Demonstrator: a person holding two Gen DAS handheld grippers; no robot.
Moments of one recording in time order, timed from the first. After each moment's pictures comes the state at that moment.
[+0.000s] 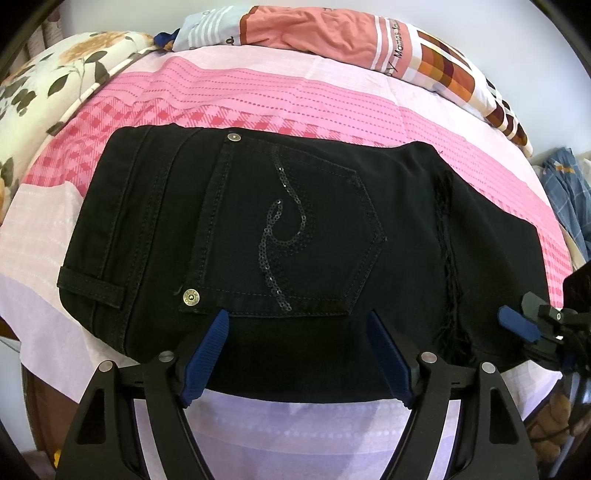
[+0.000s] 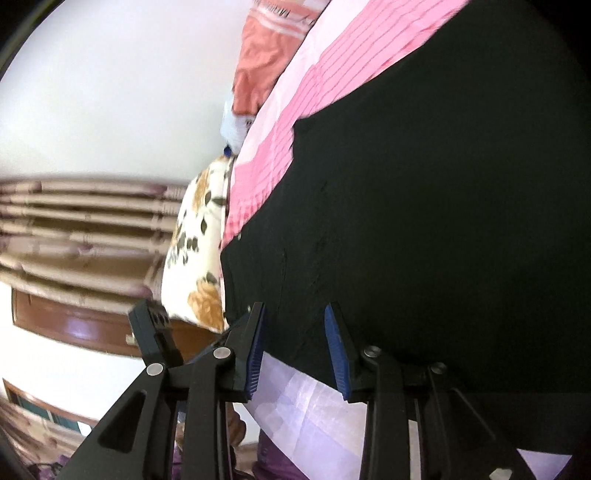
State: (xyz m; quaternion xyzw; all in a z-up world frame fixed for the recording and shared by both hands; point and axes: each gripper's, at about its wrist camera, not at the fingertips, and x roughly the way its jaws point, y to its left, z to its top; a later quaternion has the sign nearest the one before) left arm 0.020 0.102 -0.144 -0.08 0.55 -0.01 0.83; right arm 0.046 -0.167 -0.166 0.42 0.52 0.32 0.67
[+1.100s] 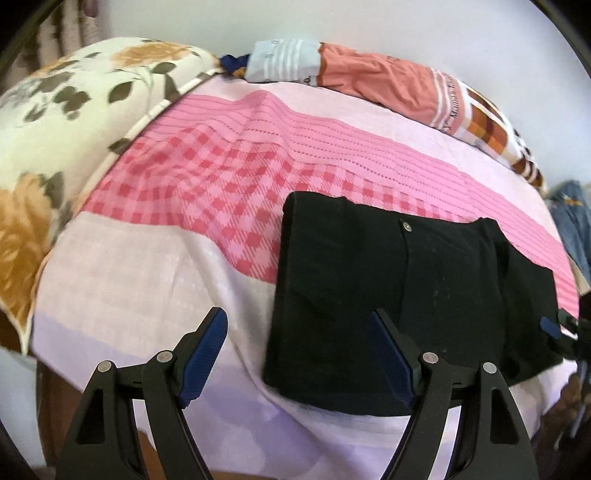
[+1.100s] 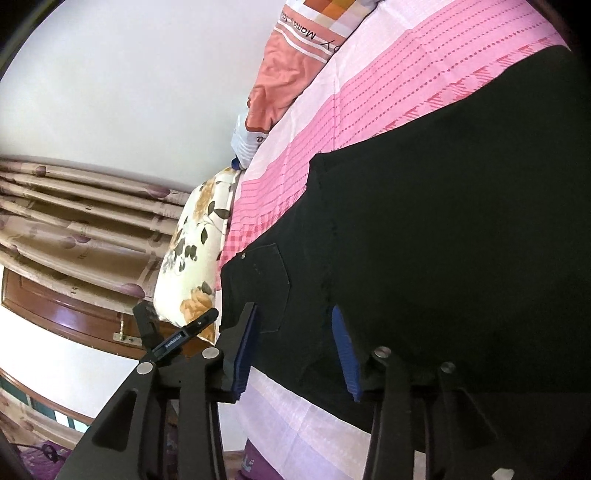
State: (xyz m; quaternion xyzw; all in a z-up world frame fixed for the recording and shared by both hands) left arm 0.032 0.258 -0.113 -0.09 0.52 0.00 0.85; right arm 0.056 -0.184 -0.148 0.39 0.49 0.31 0.71
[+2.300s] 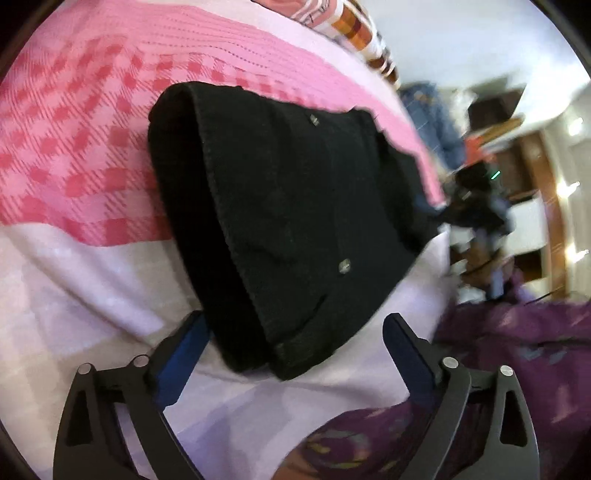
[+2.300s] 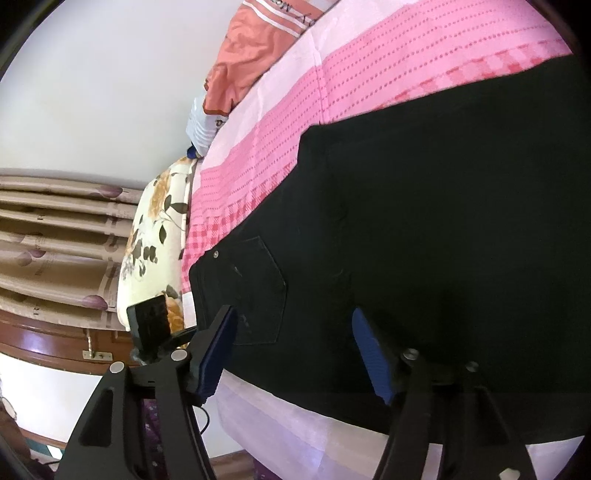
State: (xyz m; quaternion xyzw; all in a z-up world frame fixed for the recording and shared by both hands) left arm 0.077 0.282 -0.174 -0.18 0.63 -0.40 0.65; right arm 0.072 -0.132 -0.140 0.37 0.56 0.23 0.70
